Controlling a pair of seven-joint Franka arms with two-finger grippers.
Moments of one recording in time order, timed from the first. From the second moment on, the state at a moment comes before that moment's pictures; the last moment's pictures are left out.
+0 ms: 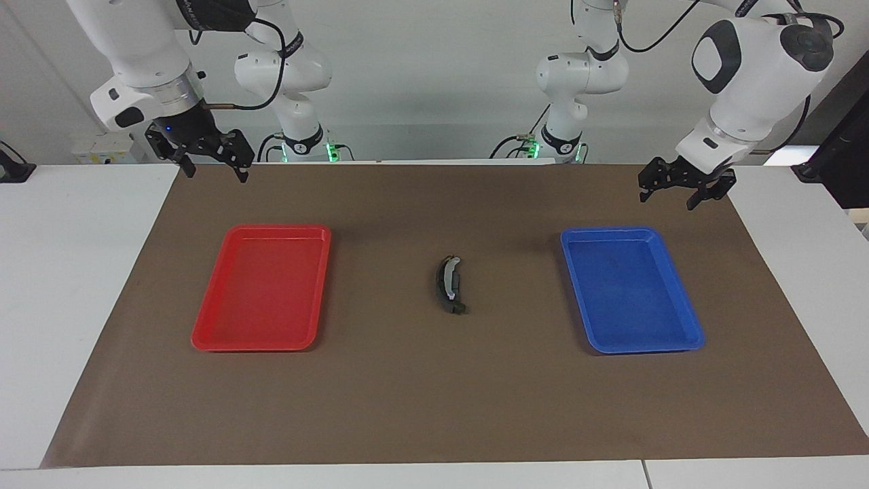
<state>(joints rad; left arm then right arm) -0.07 -0.06 0.04 -1.80 -0.03 1.66 0.25 0.08 -0.04 -0.04 -1.58 -0.03 1.49 0.16</state>
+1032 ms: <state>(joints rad) -0.07 -0.06 0.04 -1.80 -0.03 1.66 0.25 0.10 -0.04 -0.06 -1.58 -0.03 1.49 0.15</state>
